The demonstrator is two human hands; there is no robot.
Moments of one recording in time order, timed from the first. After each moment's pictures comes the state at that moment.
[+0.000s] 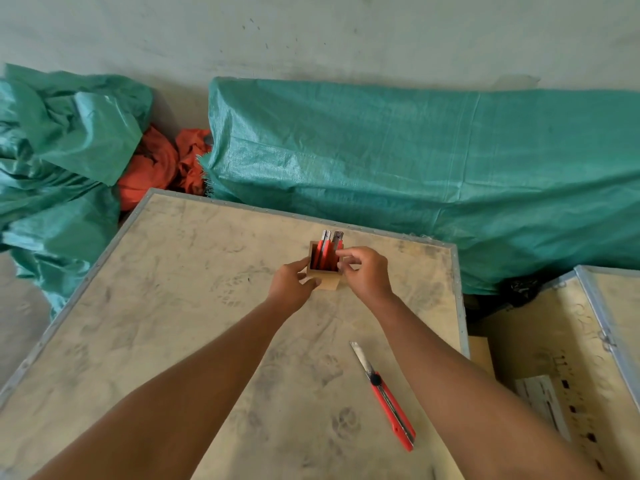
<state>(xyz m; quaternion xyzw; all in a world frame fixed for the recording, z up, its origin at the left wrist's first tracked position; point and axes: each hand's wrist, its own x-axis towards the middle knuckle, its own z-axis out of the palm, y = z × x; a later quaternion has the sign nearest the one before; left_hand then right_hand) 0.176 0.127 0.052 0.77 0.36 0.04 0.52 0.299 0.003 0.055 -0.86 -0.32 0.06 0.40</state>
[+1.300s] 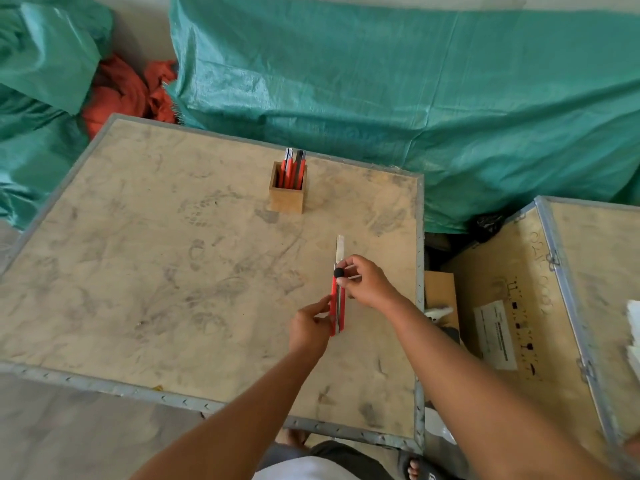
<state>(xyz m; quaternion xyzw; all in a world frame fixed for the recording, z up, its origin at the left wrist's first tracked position) 0.077 -0.122 -0.009 0.63 0.45 0.01 0.63 0.236 -0.182 0.003 -0.83 -0.23 0.36 0.35</state>
